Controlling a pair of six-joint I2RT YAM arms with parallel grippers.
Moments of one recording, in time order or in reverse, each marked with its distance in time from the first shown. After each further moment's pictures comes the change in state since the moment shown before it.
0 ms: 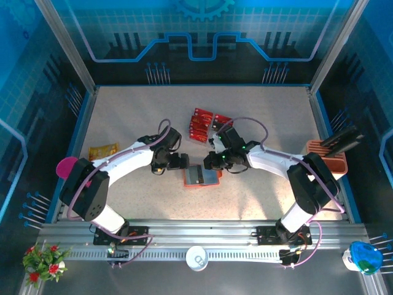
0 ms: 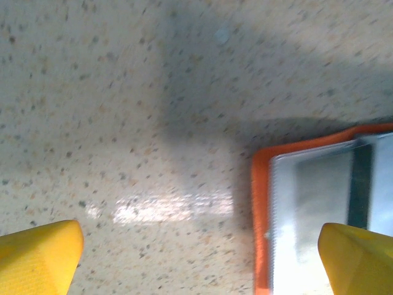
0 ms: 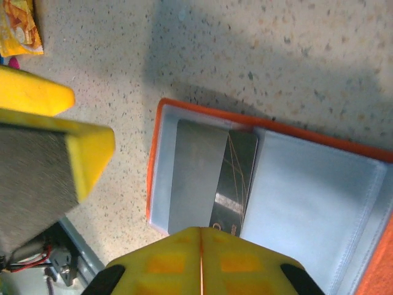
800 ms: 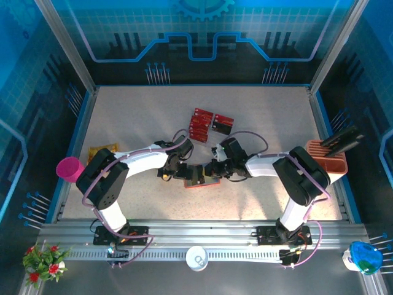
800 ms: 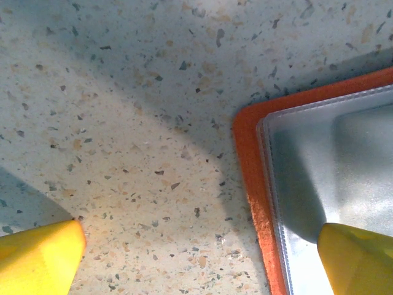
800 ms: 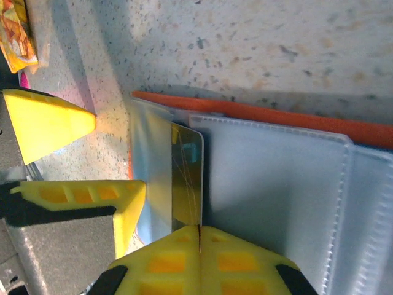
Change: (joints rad) left arm -0.107 0.161 0.018 0.025 -0.042 0.085; right arm -0.014 0.106 -0.215 0.401 -0.108 0.160
